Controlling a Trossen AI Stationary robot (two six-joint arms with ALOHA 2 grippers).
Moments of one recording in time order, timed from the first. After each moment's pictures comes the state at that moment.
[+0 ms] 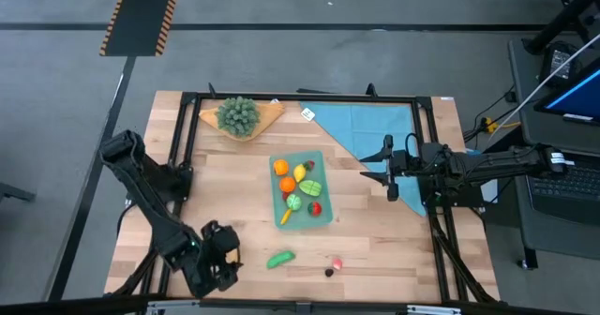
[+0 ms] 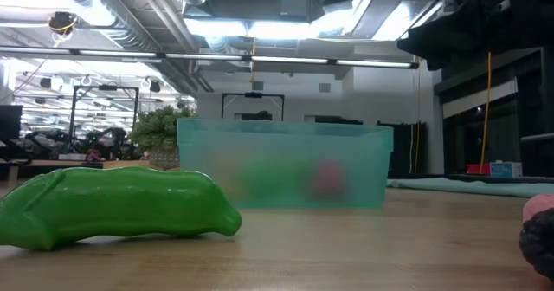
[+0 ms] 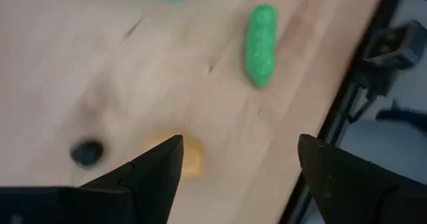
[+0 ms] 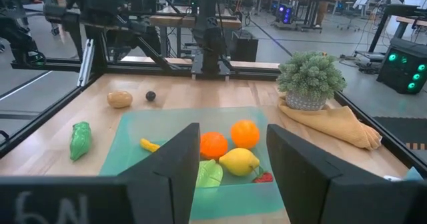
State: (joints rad) left arm -0.92 1.59 1.19 -0.83 -0.45 -1.45; right arm 0.00 0.61 0.22 0.32 0.01 -0.05
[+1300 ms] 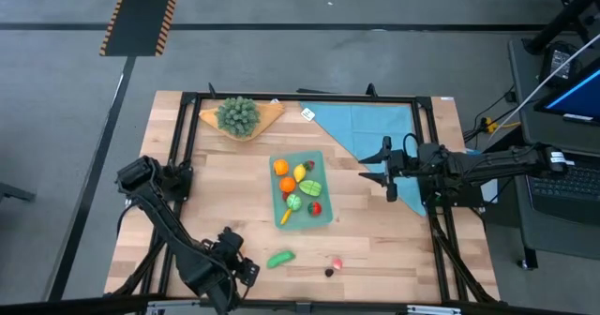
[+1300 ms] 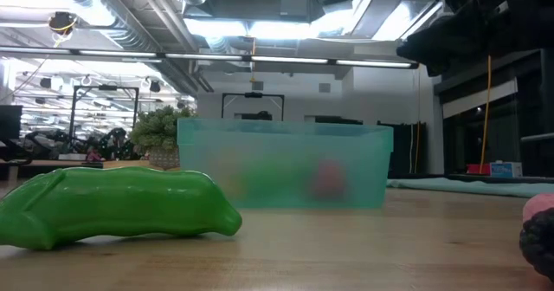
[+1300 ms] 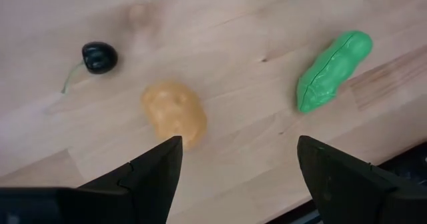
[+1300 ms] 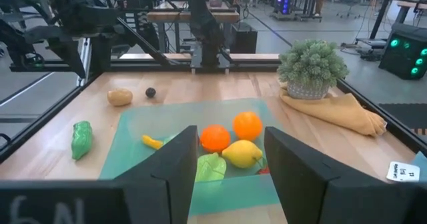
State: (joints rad) left arm -0.88 1.88 1.50 -1.14 -0.35 -2.09; right arm 0.00 0.64 0.22 0.30 0.01 0.00
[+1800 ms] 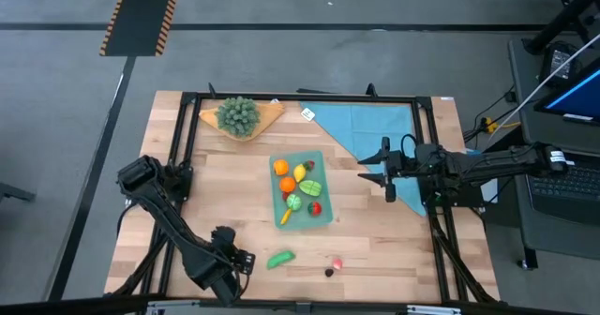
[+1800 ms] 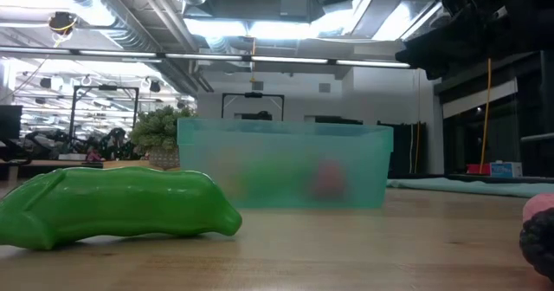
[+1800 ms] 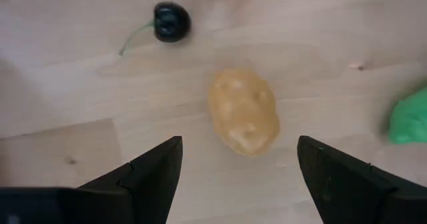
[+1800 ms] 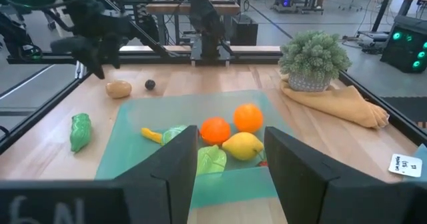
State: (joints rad) left arm -0.86 1.88 1.38 -1.13 -0.20 -2.28; right arm 0.00 0.66 0.22 0.30 0.01 0.00
